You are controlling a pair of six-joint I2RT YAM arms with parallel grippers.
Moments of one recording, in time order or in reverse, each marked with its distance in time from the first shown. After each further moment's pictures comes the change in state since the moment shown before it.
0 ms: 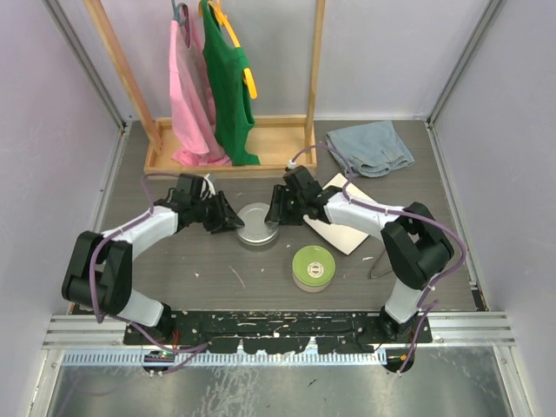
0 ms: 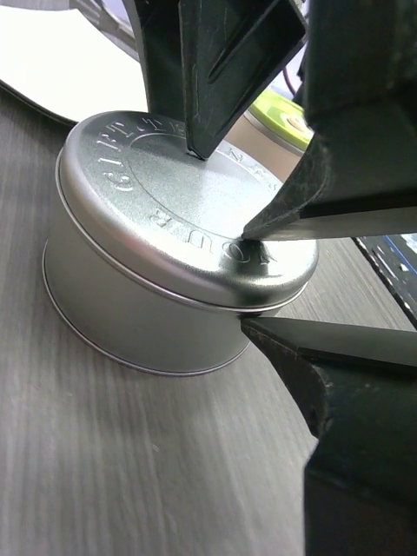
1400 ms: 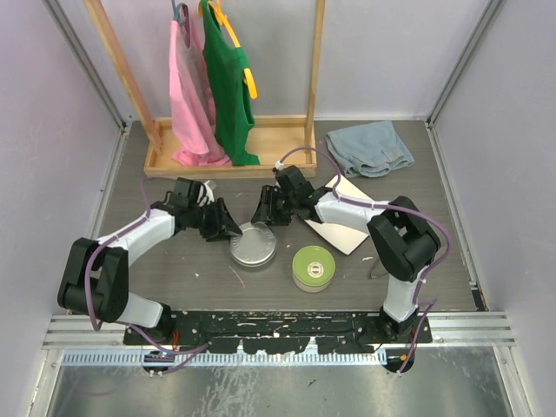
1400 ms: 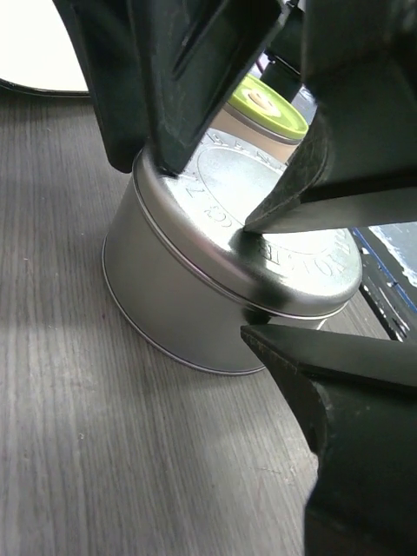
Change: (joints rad) left arm 0.018 -0.075 -0.034 -0.136 0.014 0.087; right arm 0.036 0.089 0.038 0.139 -0.131 0.023
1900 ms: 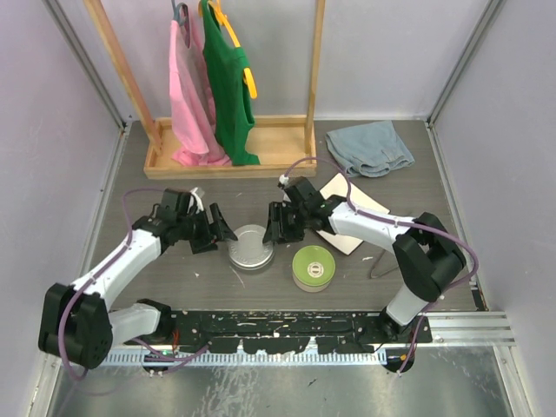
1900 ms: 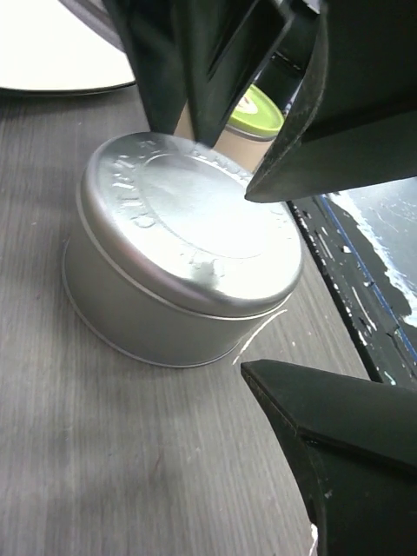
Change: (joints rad) left arm -0.013 -0.248 -0.067 -0.141 -0.100 -0.045; right arm 0.028 -0.201 -0.106 -0.192 -0.024 -0.084
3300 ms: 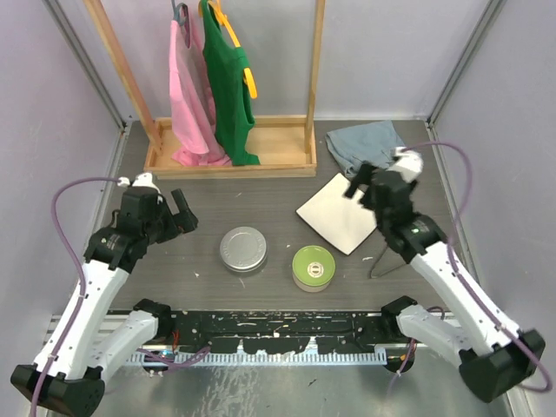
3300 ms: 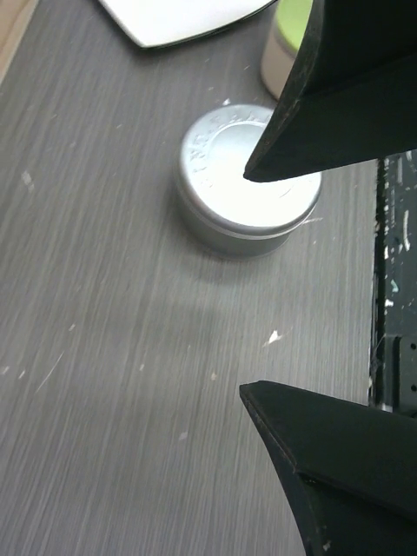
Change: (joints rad) left arm 0.009 -0.394 0.198 -0.373 -0.504 0.084; right arm -0.191 -0.661 -0.126 -0.150 0.808 -0.102
